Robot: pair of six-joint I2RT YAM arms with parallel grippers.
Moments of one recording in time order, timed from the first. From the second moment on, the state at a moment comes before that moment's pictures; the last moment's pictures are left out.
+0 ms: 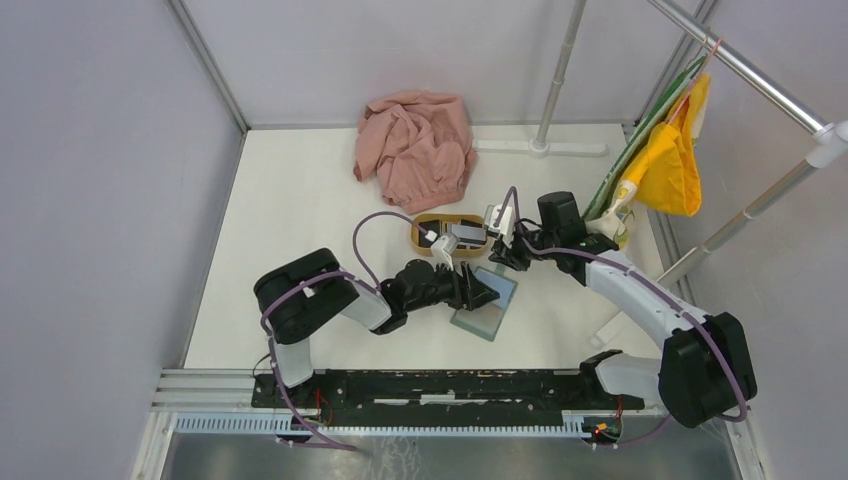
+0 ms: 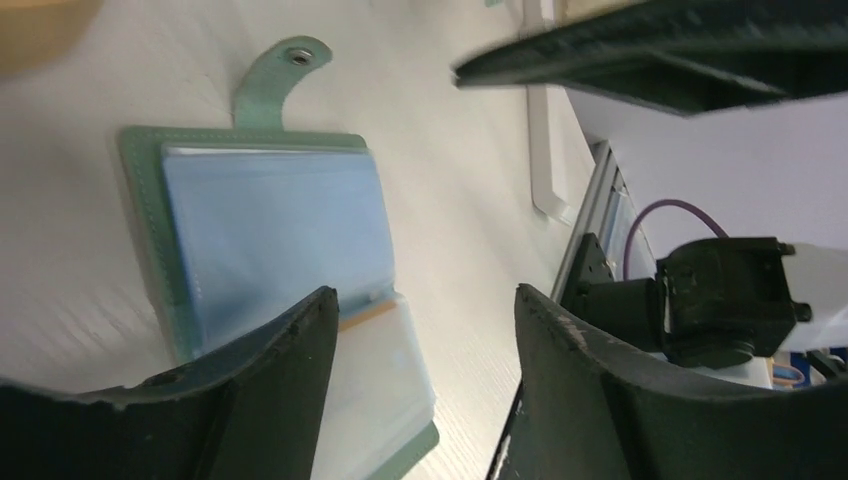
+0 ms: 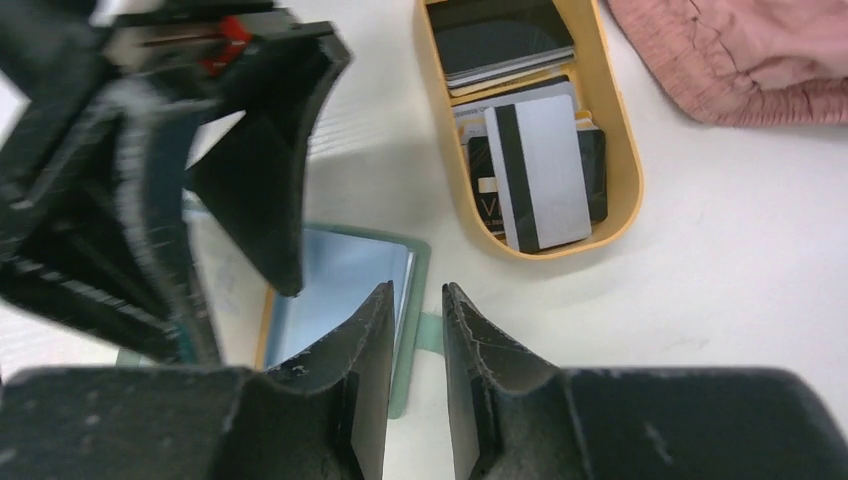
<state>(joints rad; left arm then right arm) -0.98 1.83 0.56 1.05 0.18 -0.85 0.39 1.26 0.78 -0.27 -0.61 -0.65</state>
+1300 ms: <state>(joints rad) -0.97 0.99 0.08 0.65 -0.03 -0.71 0.81 1.29 0.47 -0.12 -0.55 -1.13</state>
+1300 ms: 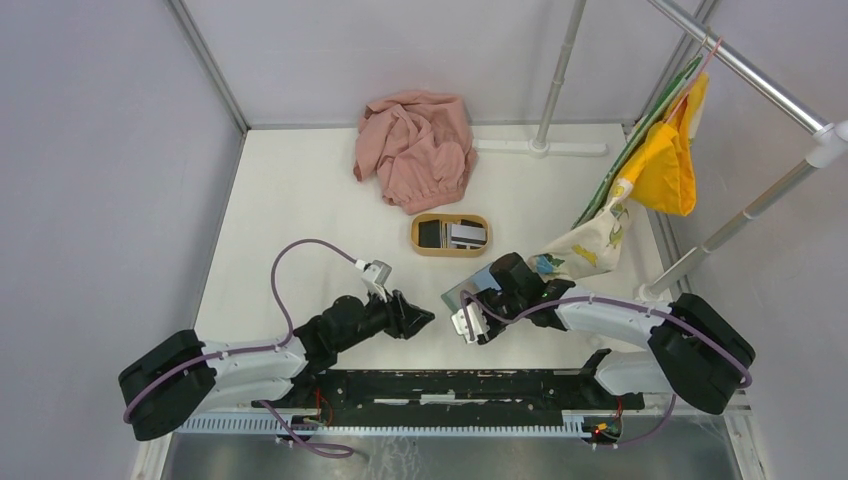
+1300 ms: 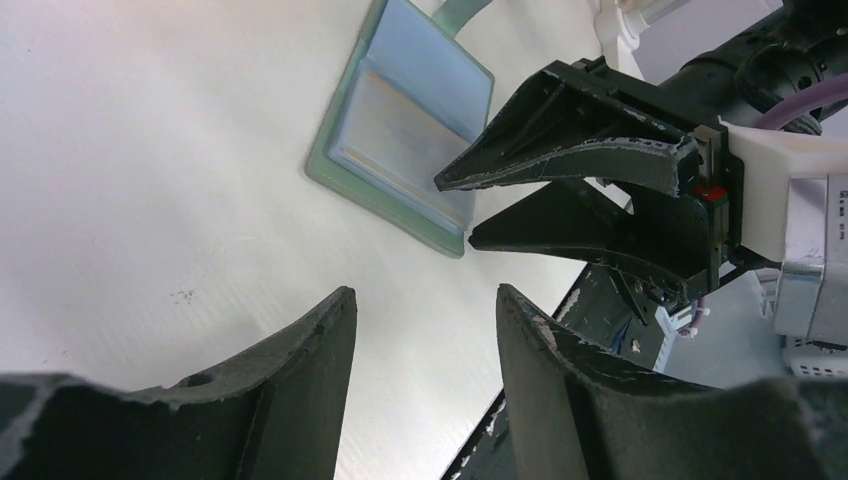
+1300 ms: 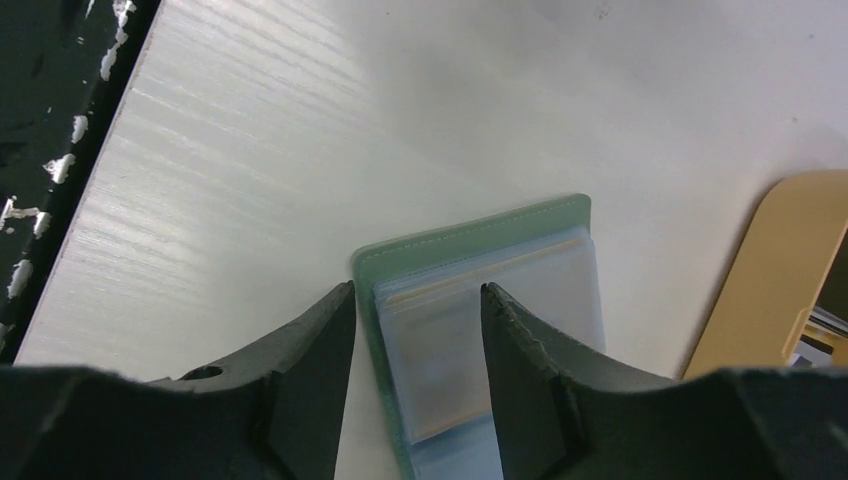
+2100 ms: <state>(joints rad) -0.97 1.25 0.08 0.95 0.06 -0.76 0.77 1.29 0.51 -0.20 -0.50 -1.13</state>
